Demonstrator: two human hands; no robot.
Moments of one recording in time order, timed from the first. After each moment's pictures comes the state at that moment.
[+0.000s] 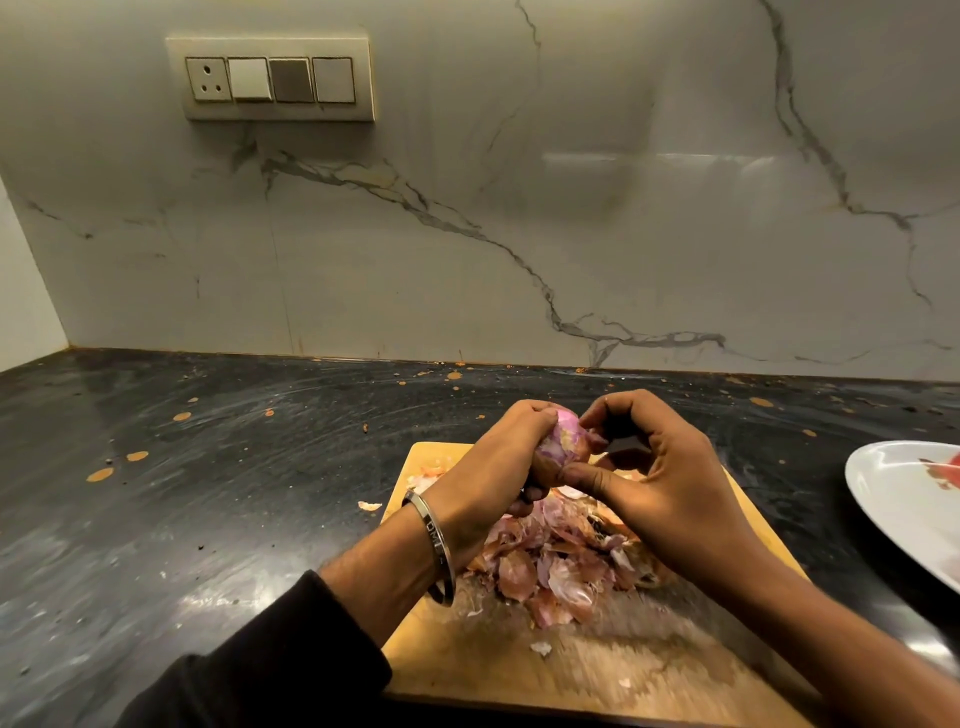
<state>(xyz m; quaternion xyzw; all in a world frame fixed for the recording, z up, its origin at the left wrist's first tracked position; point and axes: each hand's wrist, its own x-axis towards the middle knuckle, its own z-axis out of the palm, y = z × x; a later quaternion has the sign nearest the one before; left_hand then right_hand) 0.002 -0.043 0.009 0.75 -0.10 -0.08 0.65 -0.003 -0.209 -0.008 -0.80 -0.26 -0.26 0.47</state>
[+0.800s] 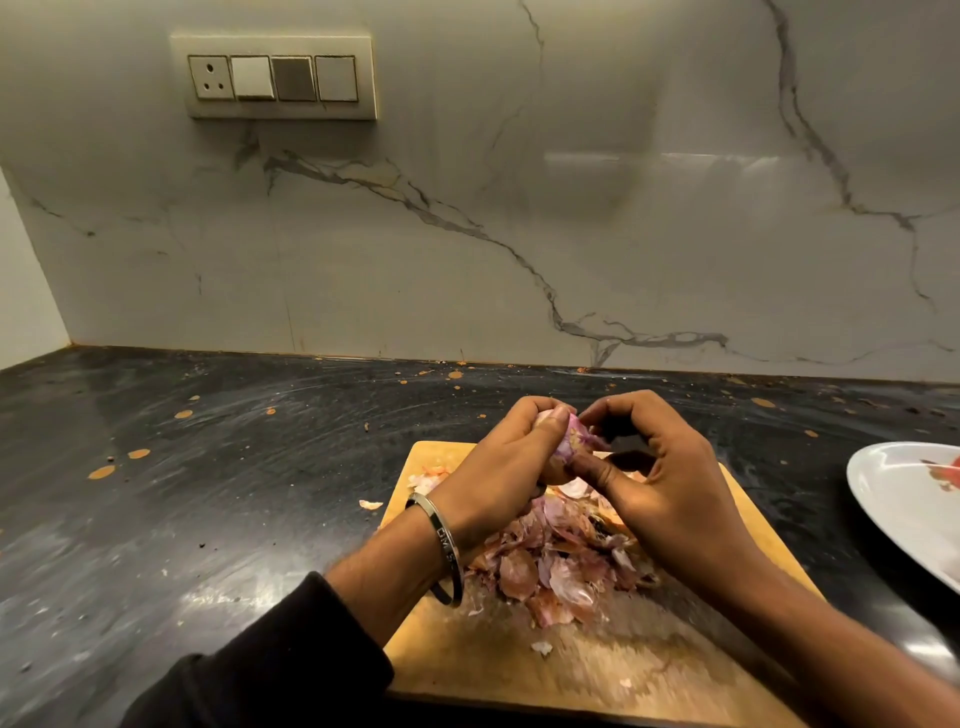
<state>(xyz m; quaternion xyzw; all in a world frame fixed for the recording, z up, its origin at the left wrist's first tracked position) 0.001 -0.042 0.010 0.78 -0.15 -0.06 0.61 -0.001 -0.208 -0.013 -0.81 -0.25 -0.28 0.46</state>
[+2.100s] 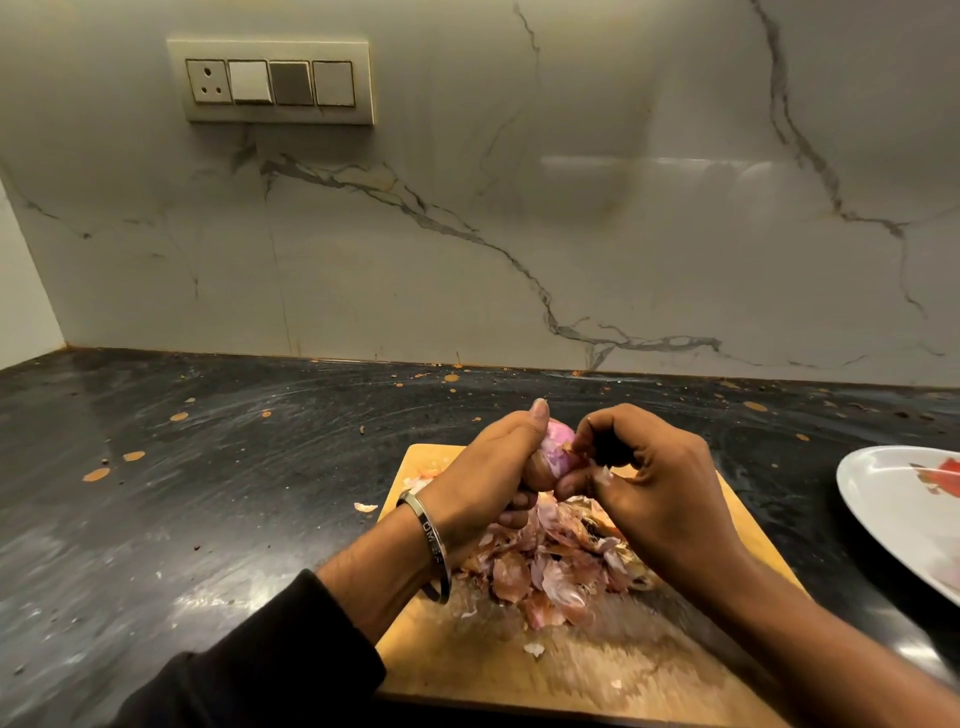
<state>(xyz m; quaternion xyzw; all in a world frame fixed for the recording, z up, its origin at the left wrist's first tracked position) 0.011 -0.040 0.003 0.71 -0.14 -0.12 0.68 -0.001 -0.209 -0.011 -0.81 -0.30 -0.34 0.37</state>
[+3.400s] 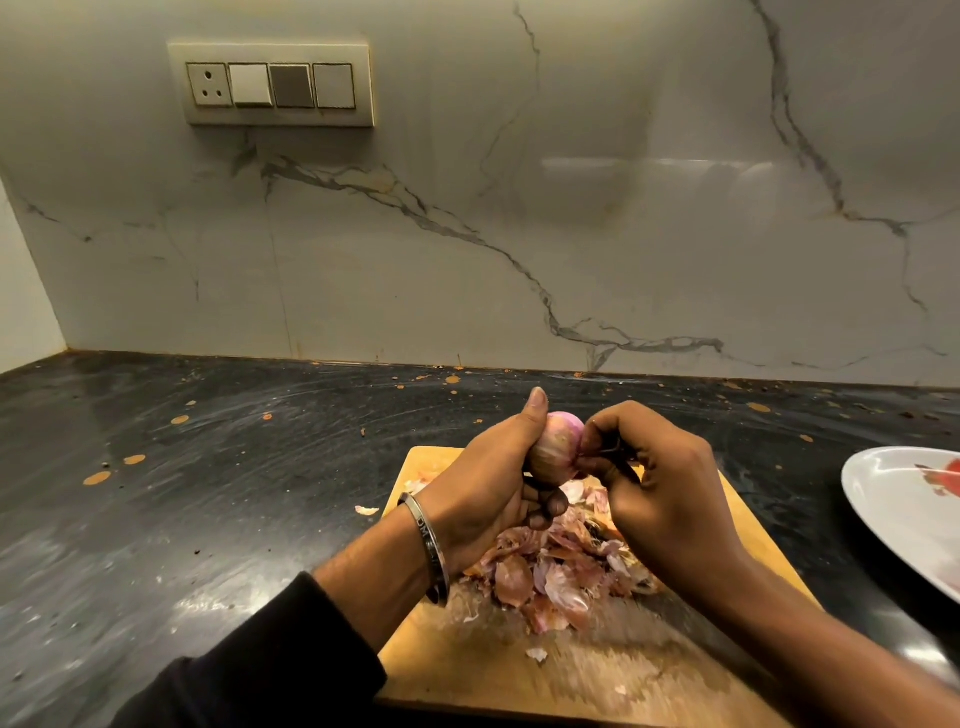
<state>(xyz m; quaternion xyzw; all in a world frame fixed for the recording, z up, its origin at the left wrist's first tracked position) 0.010 -0.043 0.003 0.65 -0.12 -0.14 0.73 0.003 -0.209 -0.013 -0.81 -0.29 -0.35 0.37</state>
